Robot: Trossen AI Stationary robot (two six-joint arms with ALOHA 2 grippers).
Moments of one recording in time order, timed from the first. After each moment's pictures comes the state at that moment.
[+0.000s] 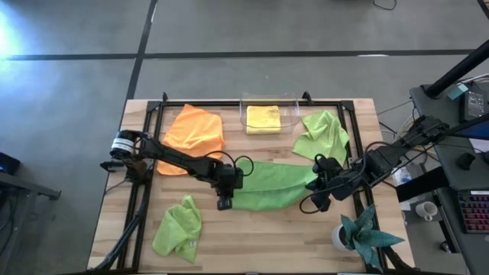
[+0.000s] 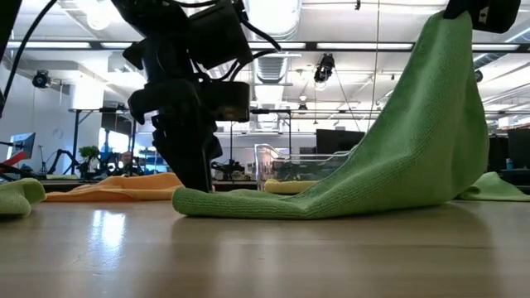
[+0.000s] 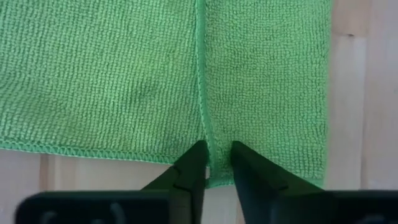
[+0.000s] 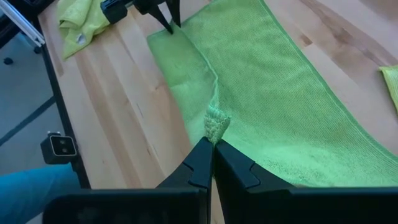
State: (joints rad) left arm -0.12 1.79 1.04 -0.37 0.12 -0.22; right arm 0.56 1.12 1.06 -0.93 0.36 1.07
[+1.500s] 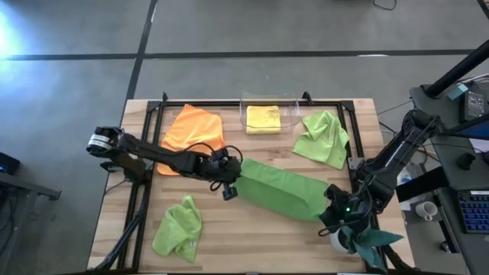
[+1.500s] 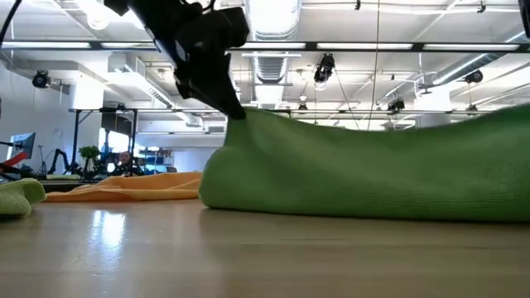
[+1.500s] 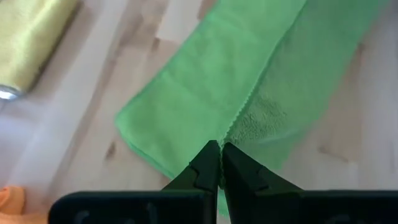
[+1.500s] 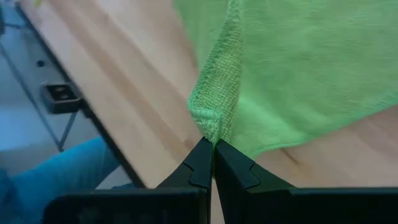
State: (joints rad) left arm -0.15 1.56 1.05 -0.33 -0.27 -0.34; right arm 0.92 1.11 0.71 -0.65 0.32 1.75
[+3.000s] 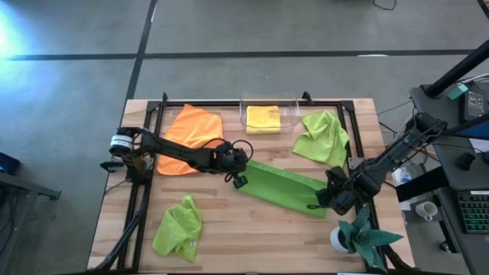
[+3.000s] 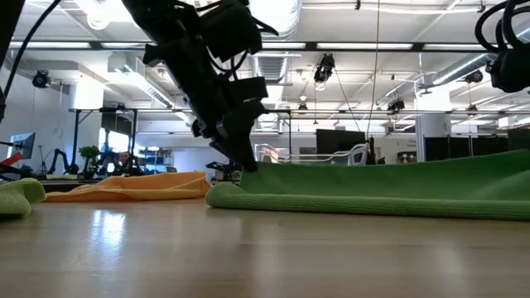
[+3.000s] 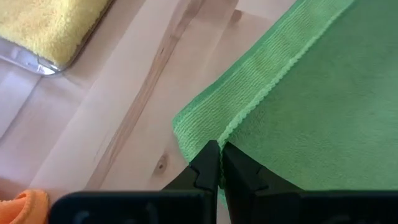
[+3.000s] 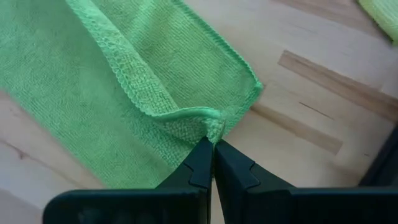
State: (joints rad) left arm -0.03 1.77 1.05 -0.21 -0.35 -0.34; right arm 0.72 1.12 0.63 -1.01 0.24 1.86
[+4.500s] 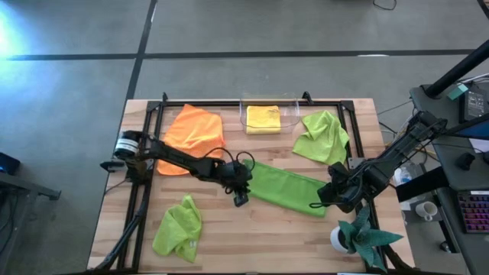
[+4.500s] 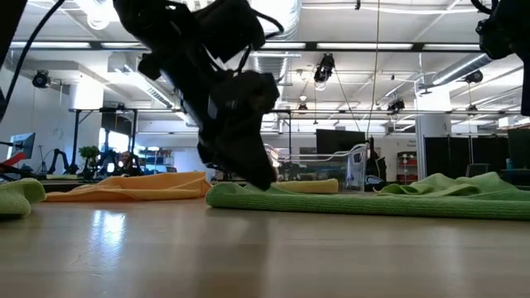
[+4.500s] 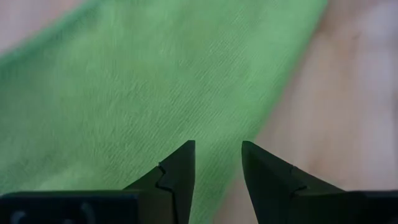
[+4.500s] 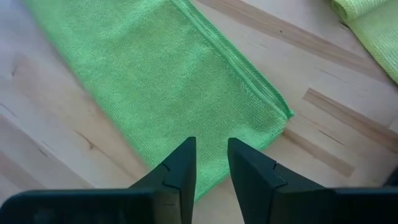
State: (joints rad) left arm -0.11 1.83 1.03 -0.05 -0.01 -0.44; right arm 0.72 1.04 0.74 -1.08 0.34 1.75
